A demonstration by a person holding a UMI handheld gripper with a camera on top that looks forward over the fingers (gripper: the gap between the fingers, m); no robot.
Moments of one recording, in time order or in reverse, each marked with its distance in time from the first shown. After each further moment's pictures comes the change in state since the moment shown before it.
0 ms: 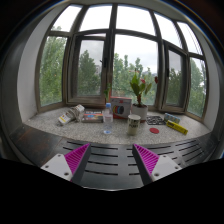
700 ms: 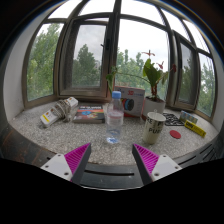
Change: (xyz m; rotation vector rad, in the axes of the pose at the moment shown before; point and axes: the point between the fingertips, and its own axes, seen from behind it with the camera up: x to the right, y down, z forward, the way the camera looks) arm -0.041 0.012 0.261 -0.052 0.018 -0.011
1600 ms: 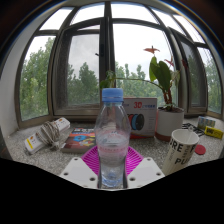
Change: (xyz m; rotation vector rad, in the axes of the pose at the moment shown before) arm 0.004 -0.072 0.184 0.198 -0.079 0.098
